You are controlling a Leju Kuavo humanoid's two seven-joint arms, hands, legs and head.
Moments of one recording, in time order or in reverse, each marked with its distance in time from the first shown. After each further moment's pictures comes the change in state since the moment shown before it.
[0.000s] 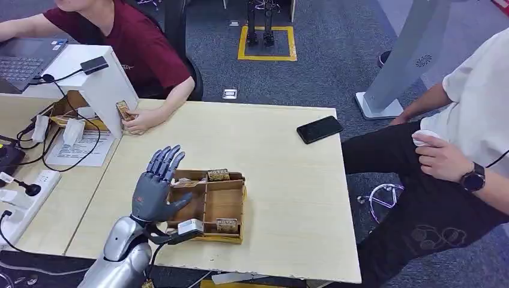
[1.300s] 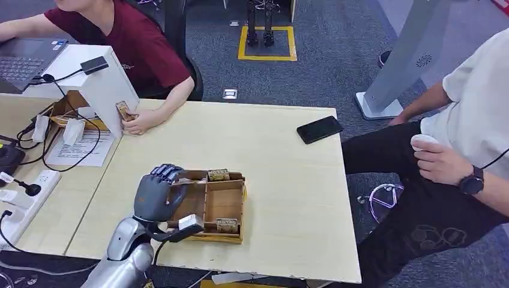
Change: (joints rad) left arm -0.022 -0.020 0.000 0.100 0.057 0.000 0.010; right arm -0.005 0.000 0.000 0.000 -0.003 -0.002 -0.006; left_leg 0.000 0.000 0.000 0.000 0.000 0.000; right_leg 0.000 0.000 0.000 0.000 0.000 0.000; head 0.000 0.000
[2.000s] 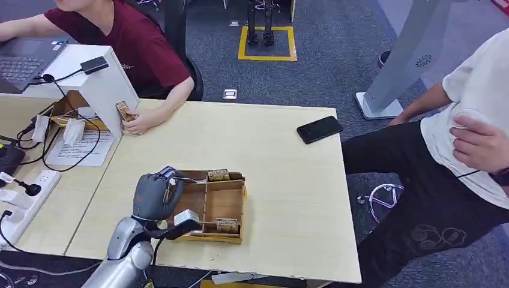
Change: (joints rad) left arm -0.003 0.002 0.001 -0.004 0.133 -0.039 -0.031; right arm -0.001 0.000 0.000 0.000 -0.012 -0.016 -0.016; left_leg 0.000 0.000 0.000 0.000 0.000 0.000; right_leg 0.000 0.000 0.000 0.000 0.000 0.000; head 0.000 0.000
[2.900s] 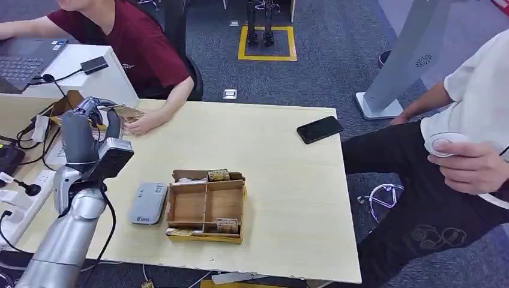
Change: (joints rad) left arm -0.167 0.098 0.221 -0.282 0.159 -0.136 0.090; right arm 0.006 0.000 0.000 0.000 -0.012 -0.002 0.005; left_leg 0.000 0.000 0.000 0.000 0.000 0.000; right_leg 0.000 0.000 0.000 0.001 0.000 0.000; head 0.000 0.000
